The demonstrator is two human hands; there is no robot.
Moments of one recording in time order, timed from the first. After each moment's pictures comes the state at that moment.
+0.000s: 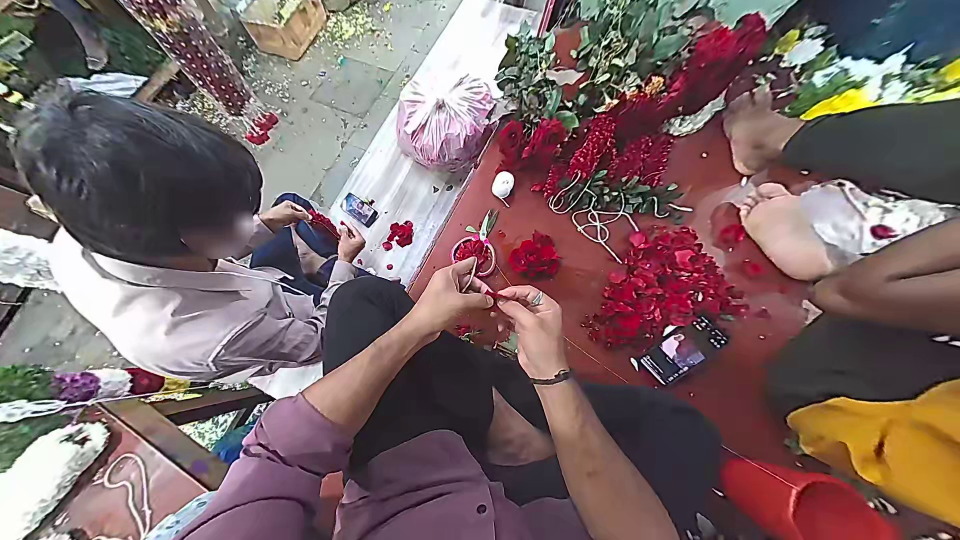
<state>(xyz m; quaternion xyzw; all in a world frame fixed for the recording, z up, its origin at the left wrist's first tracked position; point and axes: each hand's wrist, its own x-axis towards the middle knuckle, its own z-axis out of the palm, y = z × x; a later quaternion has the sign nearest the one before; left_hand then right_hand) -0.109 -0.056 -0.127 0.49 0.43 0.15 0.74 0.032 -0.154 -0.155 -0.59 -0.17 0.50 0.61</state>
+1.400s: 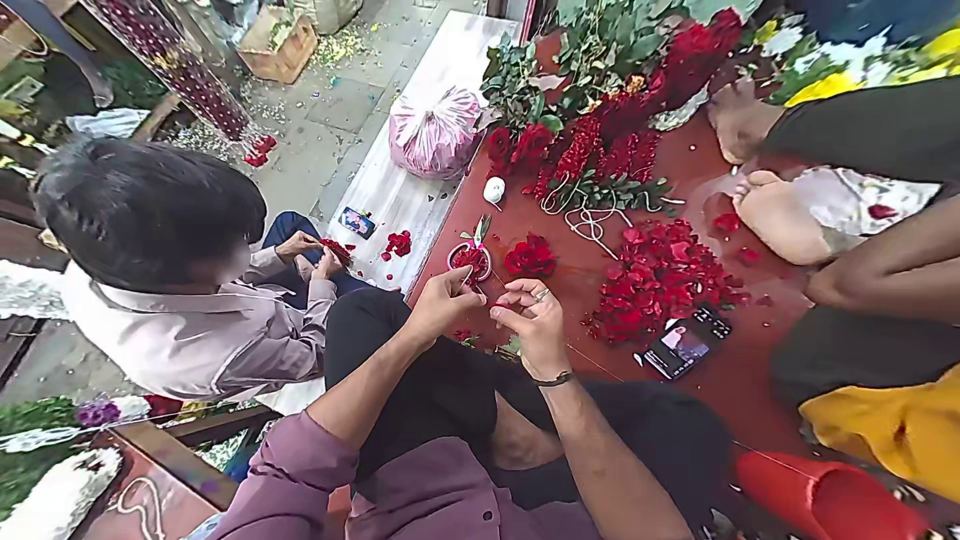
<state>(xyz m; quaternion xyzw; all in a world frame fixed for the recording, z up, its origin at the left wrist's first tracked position) -0.110 -0.053 -0.133 0.54 0.46 0.14 0.69 0.041 -0.156 -0.159 -0.57 -0.22 0.48 0.63</state>
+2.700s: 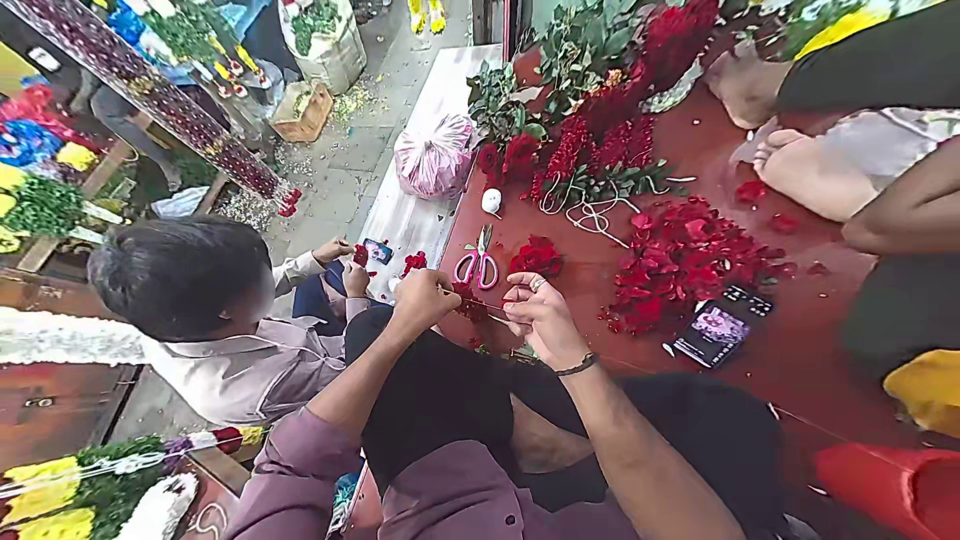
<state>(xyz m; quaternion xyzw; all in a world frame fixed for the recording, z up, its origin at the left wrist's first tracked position) -0.108 -0.015 -0.099 0.80 0.52 -0.10 0.30 0.063 -0.154 -0.143 -0.48 -0.11 0.61 0.62</state>
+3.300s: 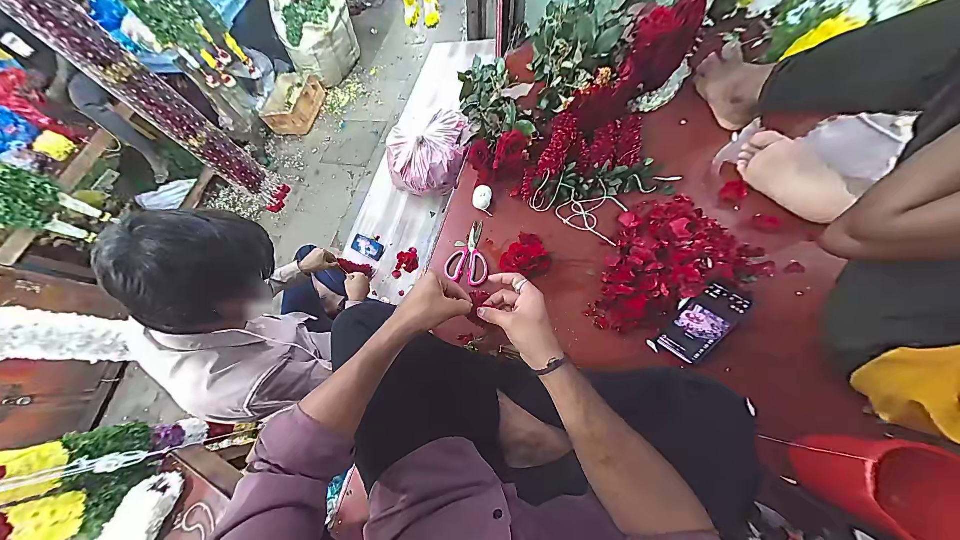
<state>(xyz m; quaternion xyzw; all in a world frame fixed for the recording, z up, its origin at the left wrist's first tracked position) -0.093 -0.032 -0.096 0.74 0.43 -0.08 0.51 0.054 -0.156 -0.152 -0.61 -0.25 0.51 0.54</state>
